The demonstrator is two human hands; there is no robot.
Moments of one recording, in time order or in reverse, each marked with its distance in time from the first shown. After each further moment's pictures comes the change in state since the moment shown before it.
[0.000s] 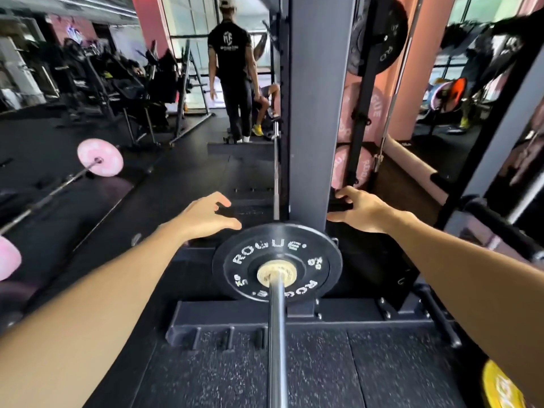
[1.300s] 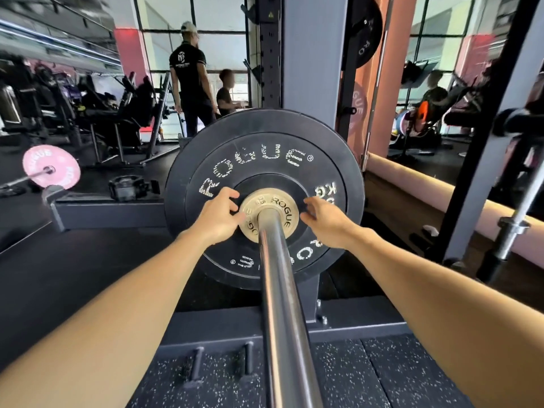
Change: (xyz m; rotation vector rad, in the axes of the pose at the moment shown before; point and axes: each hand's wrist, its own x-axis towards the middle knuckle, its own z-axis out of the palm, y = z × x) left_hand 0.140 -0.191 0.302 -0.060 0.254 0.306; right_hand 0.084 0.123 0.344 0.102 0.196 -0.184
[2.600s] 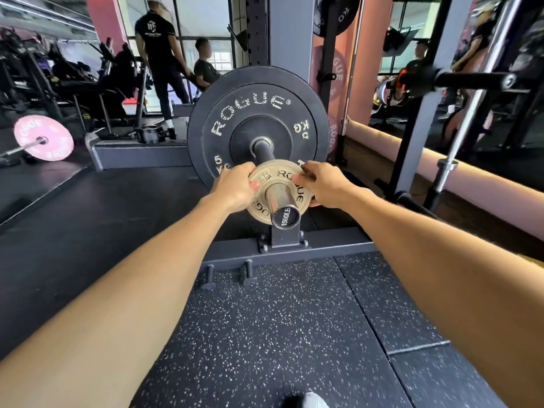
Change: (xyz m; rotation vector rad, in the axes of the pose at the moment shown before) left_hand -0.238 0.055 -0.026 0.169 -0.053 0.138; right_hand -0.237 -0.062 -0.005 0.234 0.052 0.038
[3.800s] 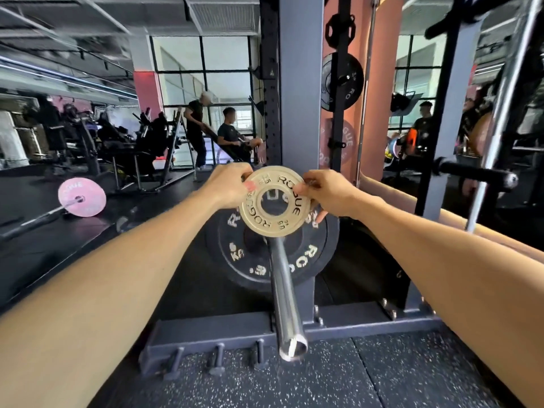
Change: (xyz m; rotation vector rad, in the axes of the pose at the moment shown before) left_hand 0.098 0.074 -0.180 0.055 0.111 0.054; right_hand 0.084 -0.133 -0.126 0.051 -0.052 -0.249
